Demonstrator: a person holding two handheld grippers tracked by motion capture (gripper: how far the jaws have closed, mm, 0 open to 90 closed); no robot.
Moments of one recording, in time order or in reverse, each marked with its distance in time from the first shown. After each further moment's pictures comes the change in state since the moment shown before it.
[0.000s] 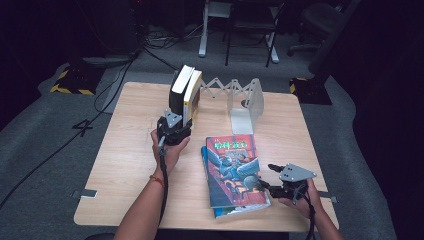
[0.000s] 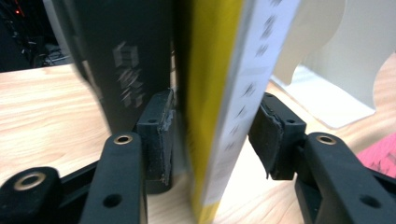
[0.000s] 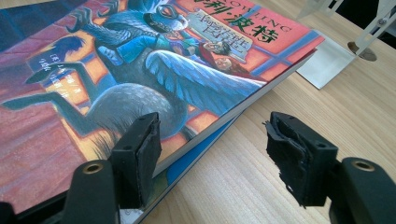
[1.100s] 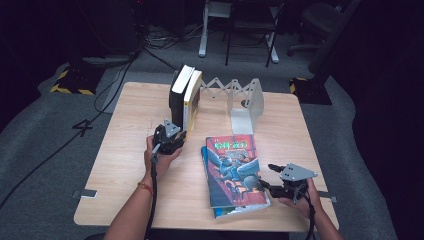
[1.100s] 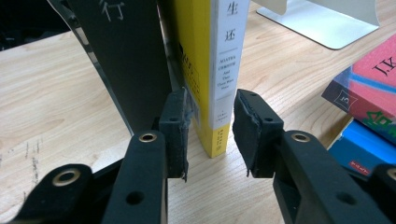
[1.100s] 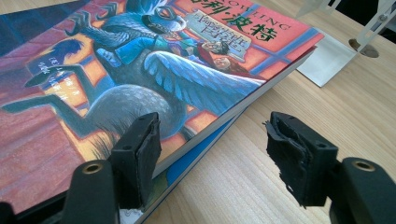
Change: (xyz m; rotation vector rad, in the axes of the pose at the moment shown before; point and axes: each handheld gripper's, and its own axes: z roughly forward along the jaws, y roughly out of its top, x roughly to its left) left arm 0.006 -0.025 -0.003 0.123 -0.048 0.155; right arm -0.001 -0.002 0.001 -0.010 0.003 0.019
